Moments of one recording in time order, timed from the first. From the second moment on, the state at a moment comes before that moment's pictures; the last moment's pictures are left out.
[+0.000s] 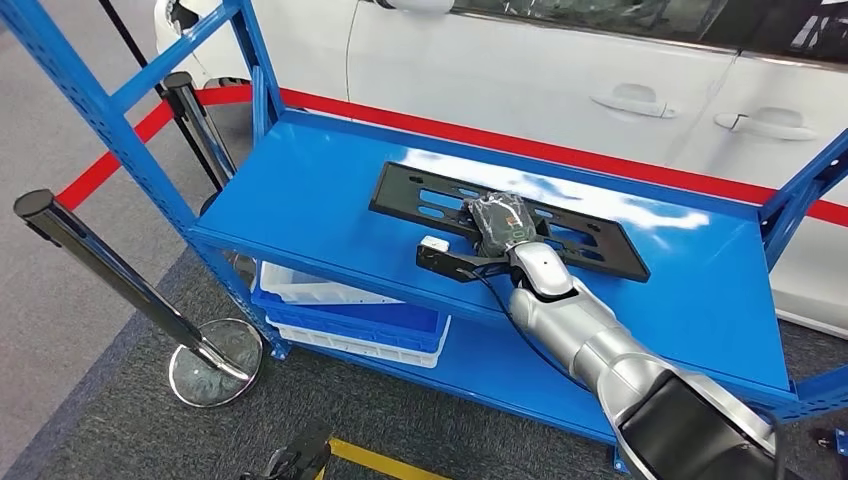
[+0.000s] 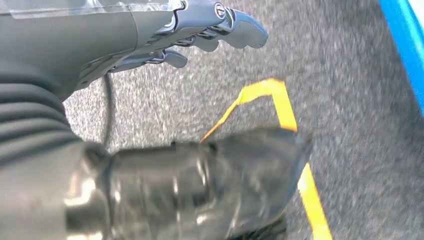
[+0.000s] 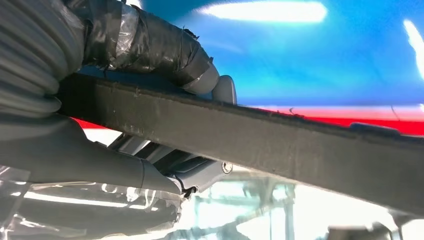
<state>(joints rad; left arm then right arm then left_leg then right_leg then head) -0.24 -0.06 -0.83 -0.23 0.33 0.28 -0.09 -0.90 0.06 0.80 -0.52 0.69 -0.61 0.08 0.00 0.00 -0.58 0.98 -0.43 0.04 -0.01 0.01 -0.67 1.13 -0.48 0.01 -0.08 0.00</state>
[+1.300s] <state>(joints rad) -0.23 -0.05 -0.83 -0.23 0.31 0.30 -0.16 -0.55 -0.10 0.53 -2.00 -0.11 -0.38 -0.31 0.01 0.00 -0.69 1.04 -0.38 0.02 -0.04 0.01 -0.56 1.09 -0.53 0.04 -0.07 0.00</state>
